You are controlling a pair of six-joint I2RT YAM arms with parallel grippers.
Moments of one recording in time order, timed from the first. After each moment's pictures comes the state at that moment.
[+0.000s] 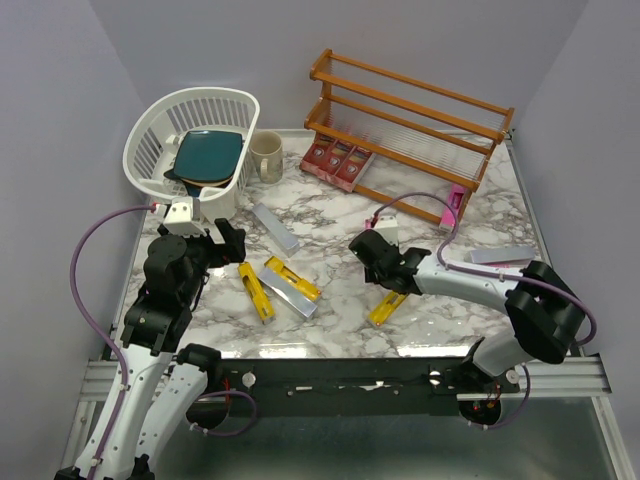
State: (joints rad) left arm -0.26 0.54 0.75 -0.45 -0.10 -0.30; right arm 0.88 1.51 0.84 -0.38 0.53 0.63
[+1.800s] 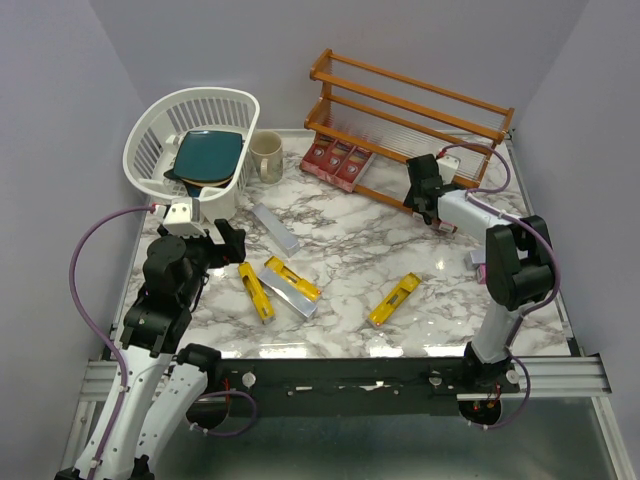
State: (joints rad) left arm -0.26 0.53 0.75 -0.45 -0.09 -0.30; right arm 0.30 1.83 1.24 -0.31 0.51 0.60
